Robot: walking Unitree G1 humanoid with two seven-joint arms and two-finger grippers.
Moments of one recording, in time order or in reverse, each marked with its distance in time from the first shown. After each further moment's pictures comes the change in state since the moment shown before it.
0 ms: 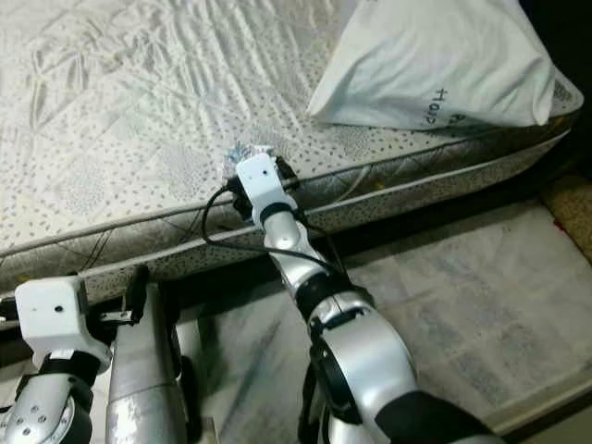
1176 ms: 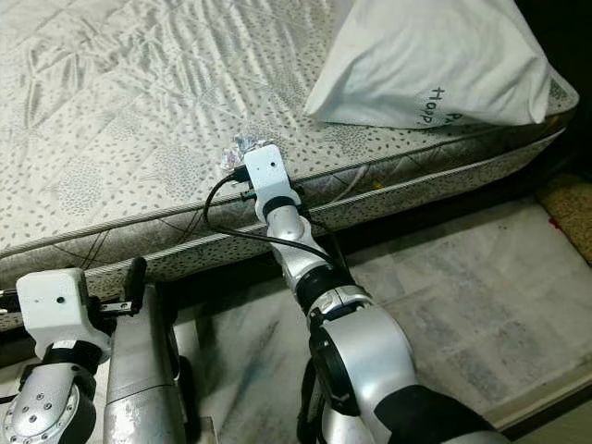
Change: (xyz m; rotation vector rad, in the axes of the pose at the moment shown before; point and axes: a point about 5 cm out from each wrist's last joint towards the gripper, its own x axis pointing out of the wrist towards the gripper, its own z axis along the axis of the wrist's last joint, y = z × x) left arm 0.010 0.000 0.002 -0.001 -0.028 0.028; right arm 0.003 -0.008 0.005 0.100 -0.007 -0.022
